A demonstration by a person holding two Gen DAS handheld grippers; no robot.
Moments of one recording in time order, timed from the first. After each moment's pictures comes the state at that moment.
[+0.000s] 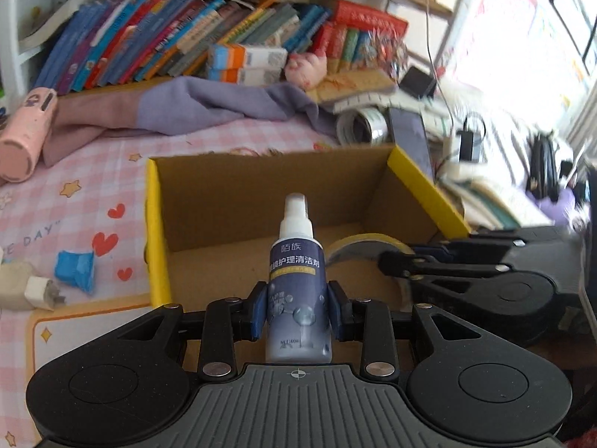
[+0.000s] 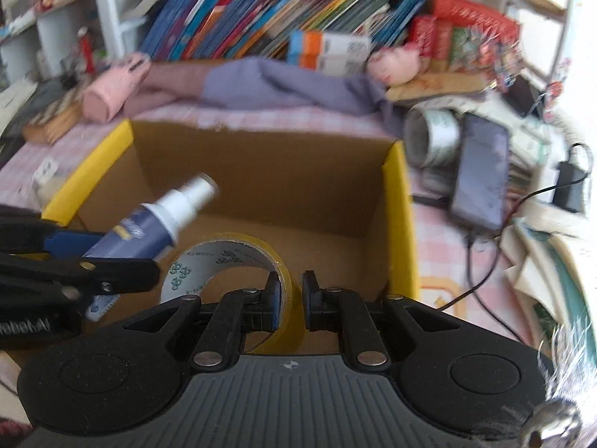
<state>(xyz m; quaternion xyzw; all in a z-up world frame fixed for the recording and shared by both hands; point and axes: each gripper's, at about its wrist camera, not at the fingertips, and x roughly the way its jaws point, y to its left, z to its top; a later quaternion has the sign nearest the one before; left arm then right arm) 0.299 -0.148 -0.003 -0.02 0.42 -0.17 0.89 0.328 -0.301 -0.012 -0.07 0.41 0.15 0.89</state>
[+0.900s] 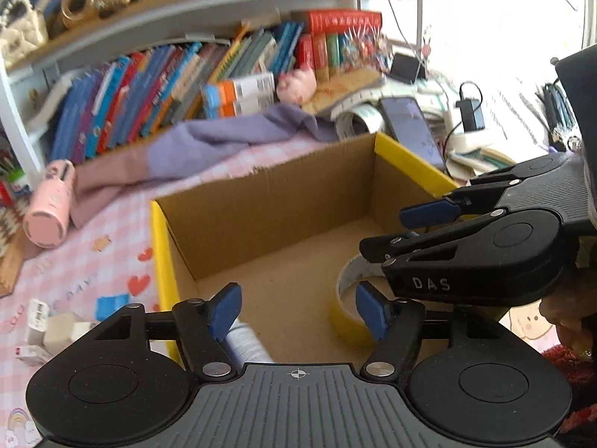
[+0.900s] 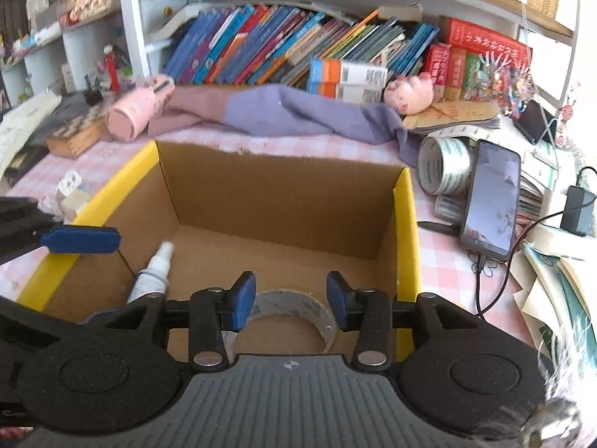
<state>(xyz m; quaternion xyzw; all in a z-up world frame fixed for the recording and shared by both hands) 0.266 -0.173 0.011 0.09 0.36 -0.13 0.92 0.318 -0.306 0.005 -0.05 0.36 0.18 0.91</state>
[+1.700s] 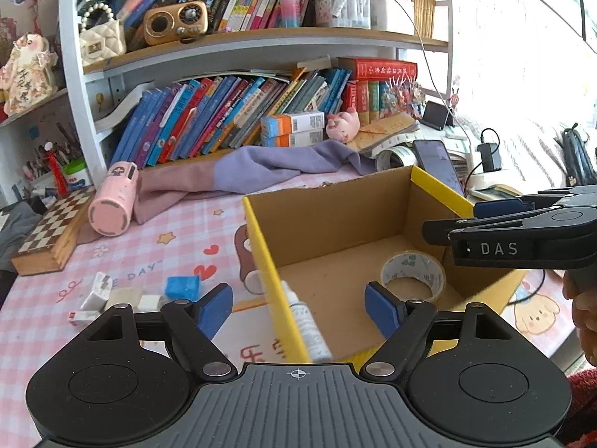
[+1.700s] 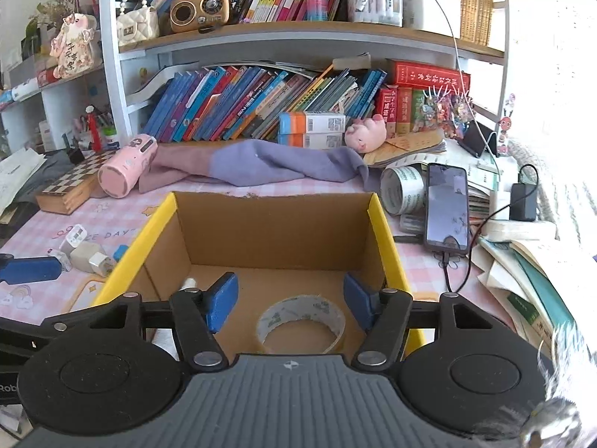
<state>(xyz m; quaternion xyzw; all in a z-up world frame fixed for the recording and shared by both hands) 0.197 -0.110 0.029 0.05 0.30 -0.09 0.95 0.237 -0.286 0.035 -0.01 0.29 0.11 0.95</state>
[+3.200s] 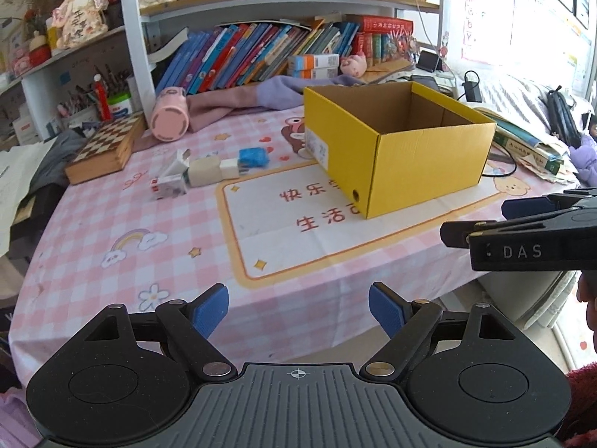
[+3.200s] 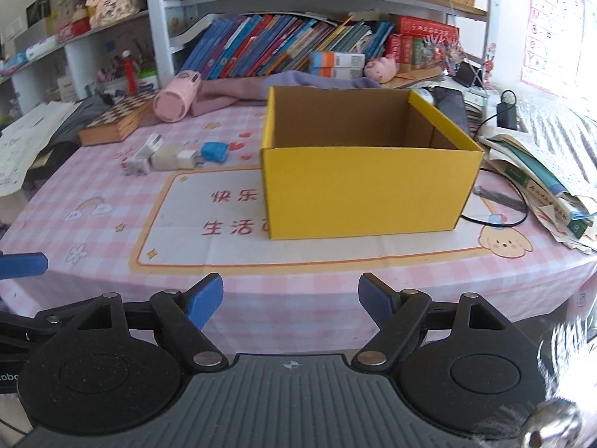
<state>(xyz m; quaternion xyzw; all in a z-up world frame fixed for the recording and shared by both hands) 0.038 0.007 0.007 0.06 0.36 -0.10 0.92 0.055 -0.169 0.006 -0.01 0.36 0.07 0.93</state>
